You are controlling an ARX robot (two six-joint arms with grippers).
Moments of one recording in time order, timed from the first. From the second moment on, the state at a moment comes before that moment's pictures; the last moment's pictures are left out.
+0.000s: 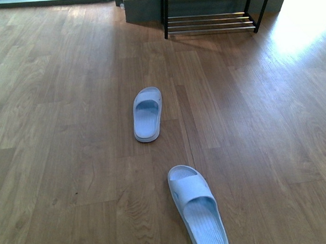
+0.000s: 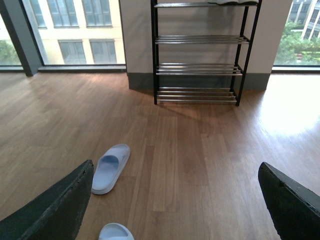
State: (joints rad) left arm 0.00 0.02 0.01 0.00 0.00 -0.01; right arm 0.00 0.00 0.02 0.00 0.00 0.00
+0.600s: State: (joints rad) left arm 0.00 0.02 0.01 0.00 0.00 -0.01; right arm 0.10 2.41 0.46 1.18 -0.09 -0.28
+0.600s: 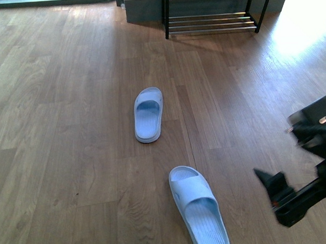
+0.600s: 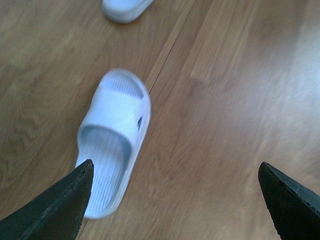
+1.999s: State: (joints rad) left arm 0.00 0.02 0.01 0.00 0.00 -0.01; right arm 0.07 3.02 1.17 1.07 -0.12 -0.09
